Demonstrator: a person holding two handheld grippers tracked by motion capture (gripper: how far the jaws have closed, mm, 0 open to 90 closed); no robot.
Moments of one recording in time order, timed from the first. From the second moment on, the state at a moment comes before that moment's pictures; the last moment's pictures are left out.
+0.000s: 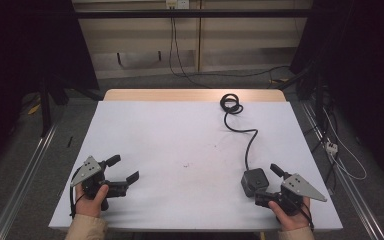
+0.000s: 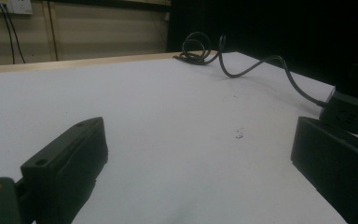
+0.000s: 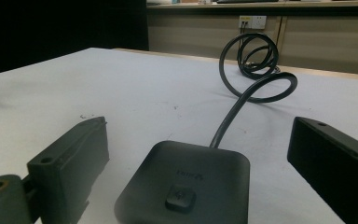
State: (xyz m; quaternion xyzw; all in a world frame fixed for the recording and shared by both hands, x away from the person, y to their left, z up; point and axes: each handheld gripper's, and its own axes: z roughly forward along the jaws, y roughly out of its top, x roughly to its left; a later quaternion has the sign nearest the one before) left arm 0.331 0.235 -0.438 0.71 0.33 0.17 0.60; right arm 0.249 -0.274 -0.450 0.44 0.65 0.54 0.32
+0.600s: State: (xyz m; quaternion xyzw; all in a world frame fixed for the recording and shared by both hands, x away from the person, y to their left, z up) left arm 0.330 0.235 -0.438 0.71 0.33 0.17 0.60; right arm 0.250 -0.277 -0.446 0.44 0.65 0.53 0.32
